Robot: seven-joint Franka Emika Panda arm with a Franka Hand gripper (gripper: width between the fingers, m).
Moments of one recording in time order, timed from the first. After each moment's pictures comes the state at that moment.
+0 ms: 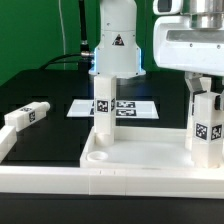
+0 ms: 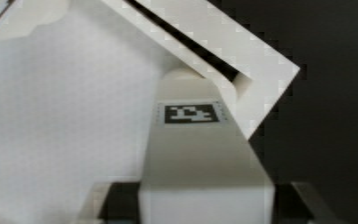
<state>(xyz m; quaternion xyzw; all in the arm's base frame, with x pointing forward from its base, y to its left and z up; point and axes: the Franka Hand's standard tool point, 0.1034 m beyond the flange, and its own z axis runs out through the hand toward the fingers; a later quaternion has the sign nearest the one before) 0.635 0.093 0.116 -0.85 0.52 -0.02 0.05</state>
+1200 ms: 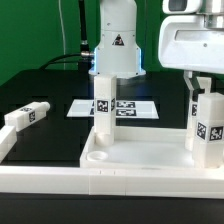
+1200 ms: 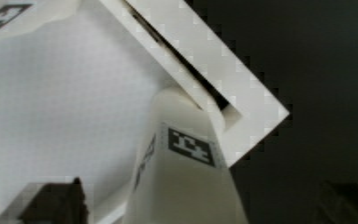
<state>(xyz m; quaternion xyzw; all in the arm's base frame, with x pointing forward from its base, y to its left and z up) 0.632 0.113 0.115 -0.94 0.33 -0.04 0.02</state>
